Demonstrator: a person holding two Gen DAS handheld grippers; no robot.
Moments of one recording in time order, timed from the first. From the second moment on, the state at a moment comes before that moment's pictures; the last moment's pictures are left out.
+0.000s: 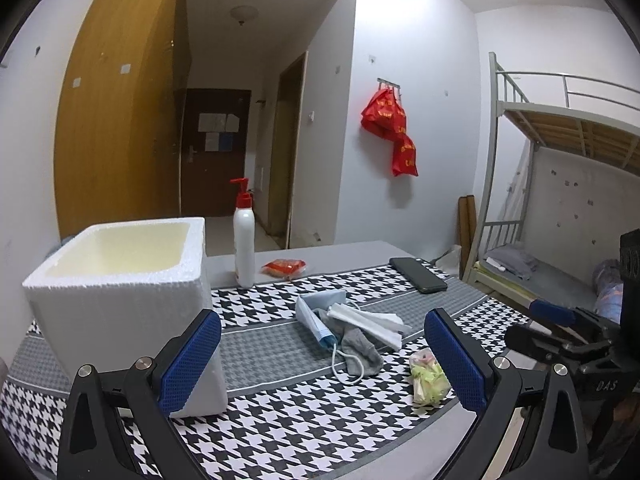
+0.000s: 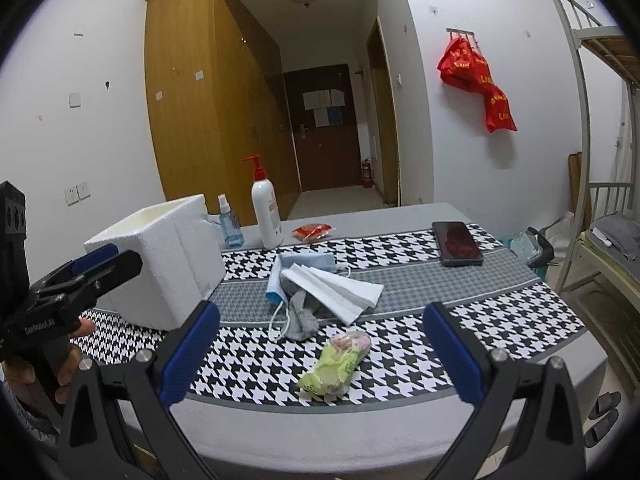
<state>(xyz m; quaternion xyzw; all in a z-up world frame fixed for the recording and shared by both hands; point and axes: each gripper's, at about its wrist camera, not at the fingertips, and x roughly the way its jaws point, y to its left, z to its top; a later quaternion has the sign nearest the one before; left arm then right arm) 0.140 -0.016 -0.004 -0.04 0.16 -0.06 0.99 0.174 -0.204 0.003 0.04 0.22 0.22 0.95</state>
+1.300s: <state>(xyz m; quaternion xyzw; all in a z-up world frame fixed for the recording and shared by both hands) 0.172 -0.034 -0.060 -0.01 0.23 -0.01 0.97 0.222 -0.187 -0.078 0.01 0.32 0.22 0.92</state>
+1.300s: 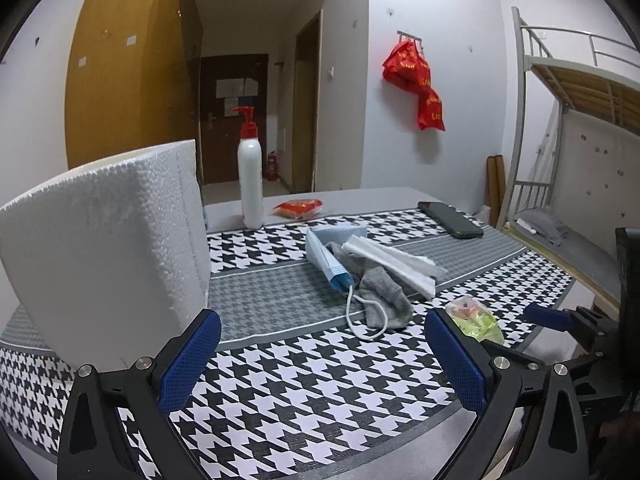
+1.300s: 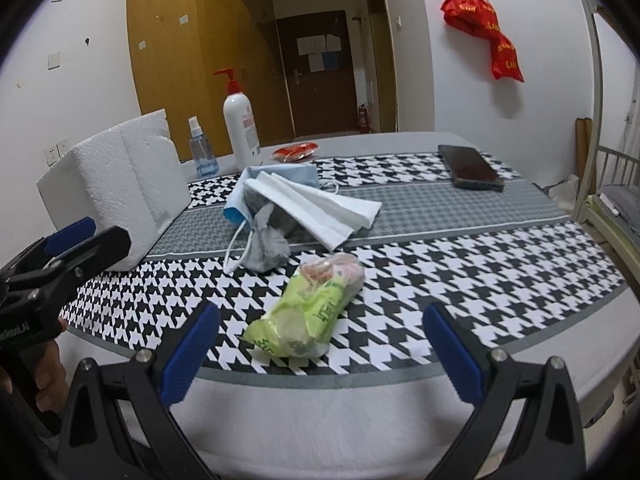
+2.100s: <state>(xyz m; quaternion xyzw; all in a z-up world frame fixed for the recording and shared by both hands) 0.205 -0.063 -0.066 0.01 0.27 -0.01 0.96 0.248 -0.187 -0.092 0.01 0.35 0.25 0.90</state>
